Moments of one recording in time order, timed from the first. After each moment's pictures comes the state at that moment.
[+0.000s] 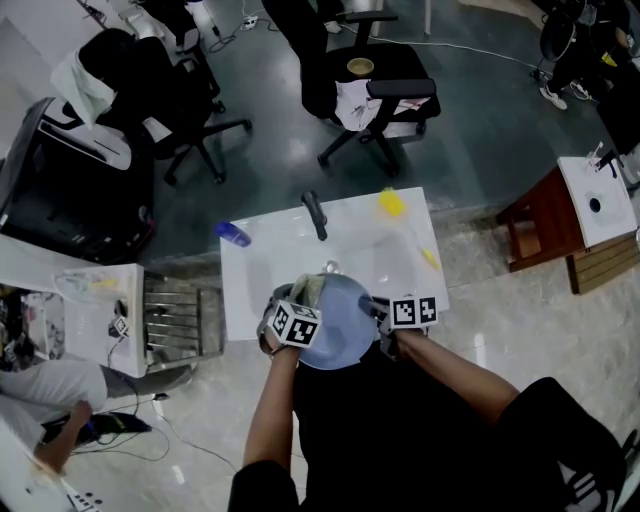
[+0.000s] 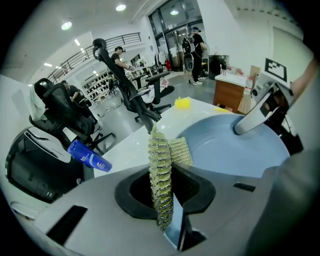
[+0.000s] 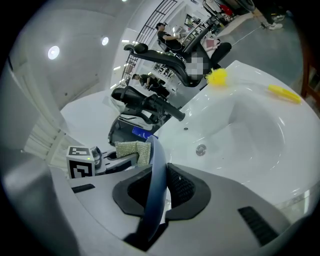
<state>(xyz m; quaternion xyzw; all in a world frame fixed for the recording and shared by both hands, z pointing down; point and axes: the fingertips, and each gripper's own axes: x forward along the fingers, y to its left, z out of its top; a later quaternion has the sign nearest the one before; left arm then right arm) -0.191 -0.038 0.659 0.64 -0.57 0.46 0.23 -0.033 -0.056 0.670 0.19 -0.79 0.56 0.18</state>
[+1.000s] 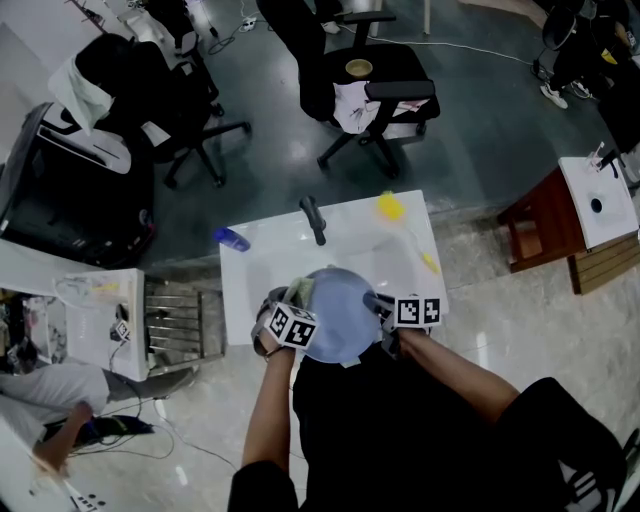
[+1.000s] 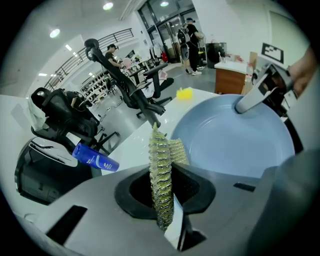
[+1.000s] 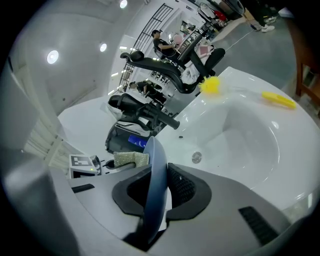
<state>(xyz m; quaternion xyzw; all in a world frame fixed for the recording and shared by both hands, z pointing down) -0.210 -0.039 0.665 0.62 -0.55 0.52 0.22 -0.022 -0.081 0.674 0.22 -0.78 0.56 0.16</state>
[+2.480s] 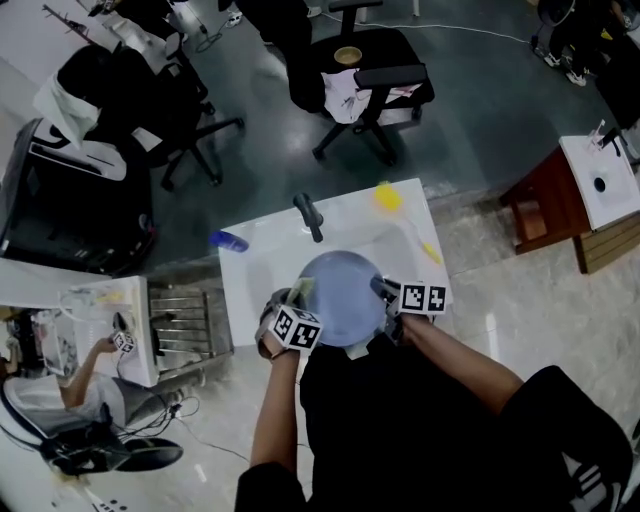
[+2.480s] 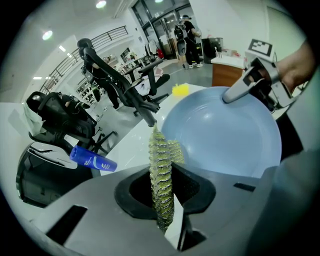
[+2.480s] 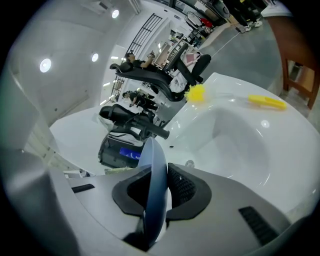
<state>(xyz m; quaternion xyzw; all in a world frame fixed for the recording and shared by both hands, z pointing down) -0.202 -0.034 0.673 0.61 -0.54 0.54 0.22 -0.006 -0.112 0.689 0.28 -0.76 0.58 0.13</state>
